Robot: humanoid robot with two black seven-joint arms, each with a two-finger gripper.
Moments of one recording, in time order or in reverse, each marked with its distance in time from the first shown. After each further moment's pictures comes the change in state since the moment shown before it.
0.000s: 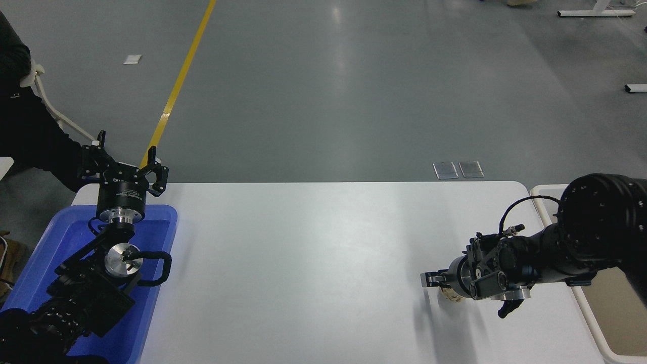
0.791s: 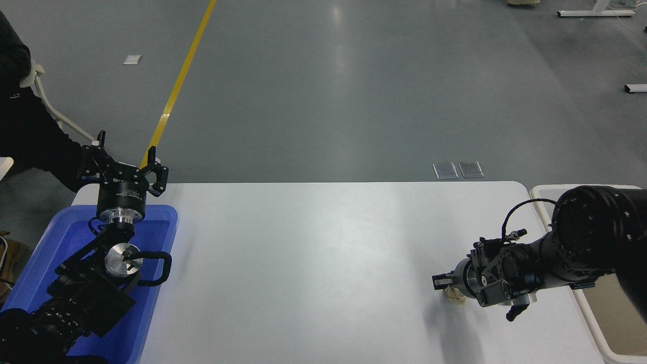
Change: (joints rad) left arm 0.000 0.000 0.000 0.000 0.000 0.000 0.000; right arm -0.029 0.007 -0.050 -0.024 -0.040 -0.021 0.010
